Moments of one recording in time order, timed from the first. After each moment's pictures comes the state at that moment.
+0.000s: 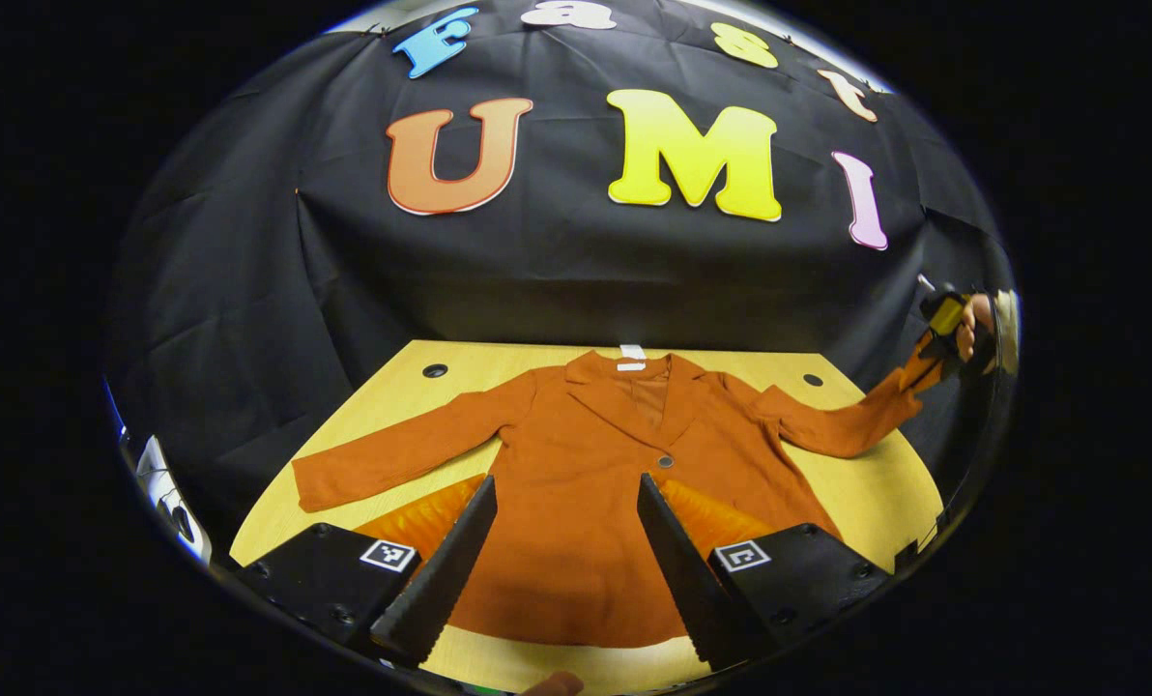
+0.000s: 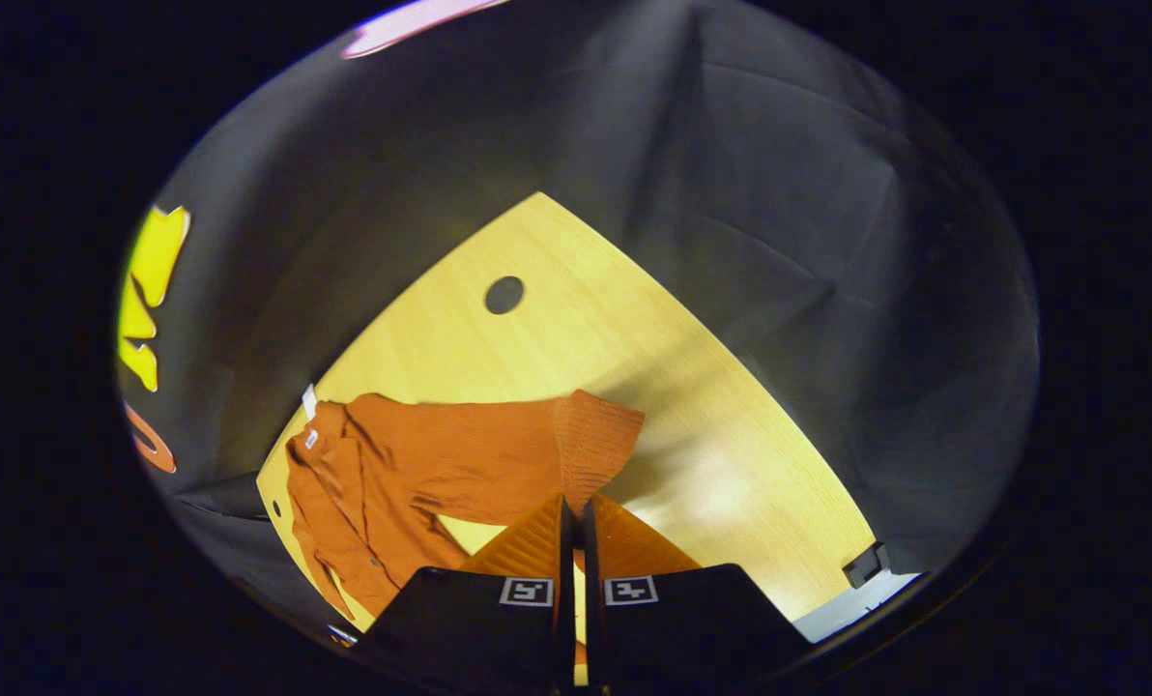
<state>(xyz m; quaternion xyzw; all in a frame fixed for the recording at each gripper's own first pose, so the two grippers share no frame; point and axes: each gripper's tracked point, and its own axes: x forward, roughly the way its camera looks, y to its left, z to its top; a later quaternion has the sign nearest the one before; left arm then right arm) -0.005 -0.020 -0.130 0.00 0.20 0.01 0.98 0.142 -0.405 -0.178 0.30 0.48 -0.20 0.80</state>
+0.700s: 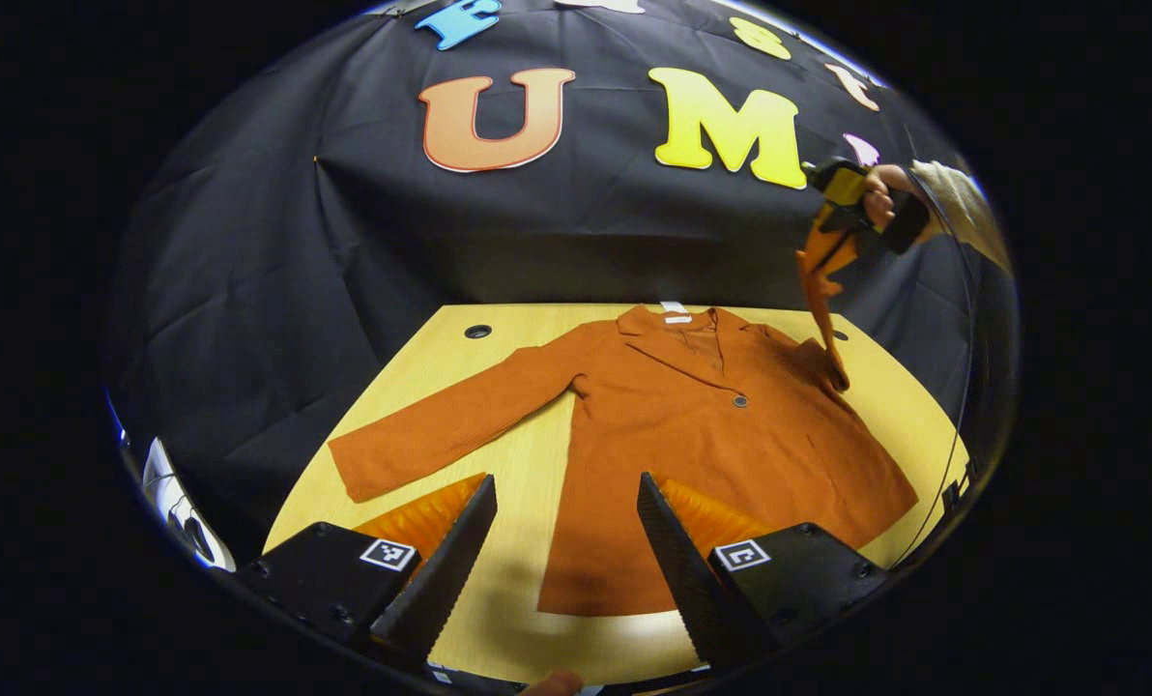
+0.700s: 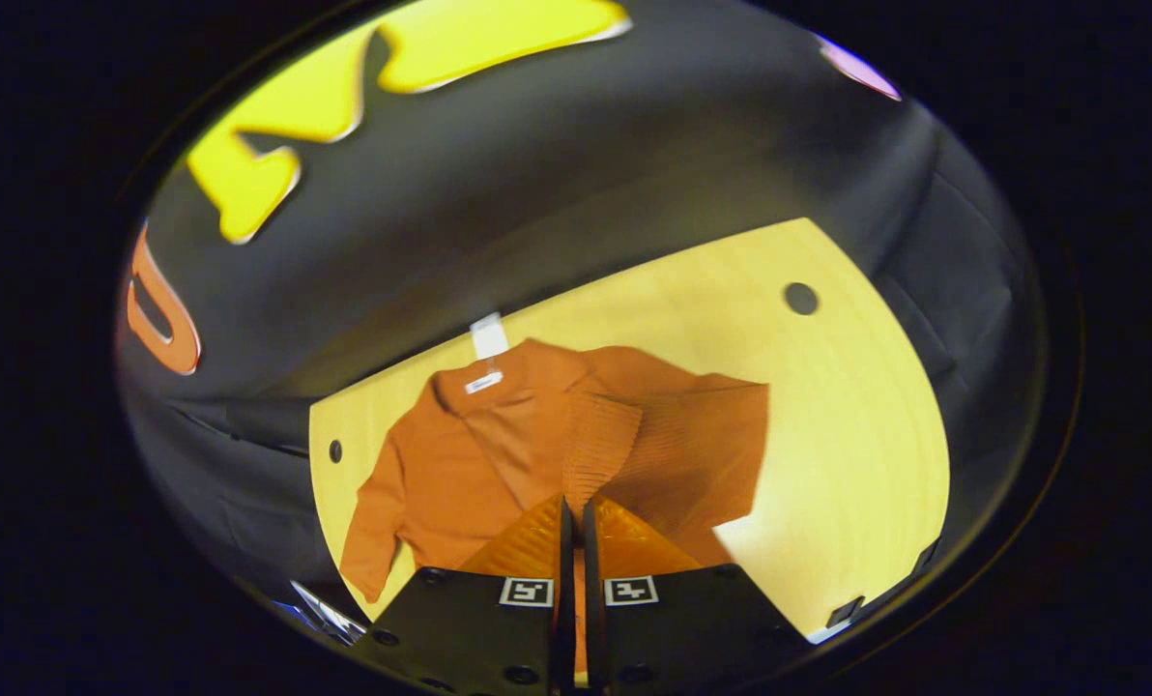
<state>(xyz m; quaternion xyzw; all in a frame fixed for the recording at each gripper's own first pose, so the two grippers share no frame) -0.028 0.082 -0.177 0.02 0.23 0.00 0.97 0.264 -0.090 -0.139 0.19 0.50 -0.05 0.85</state>
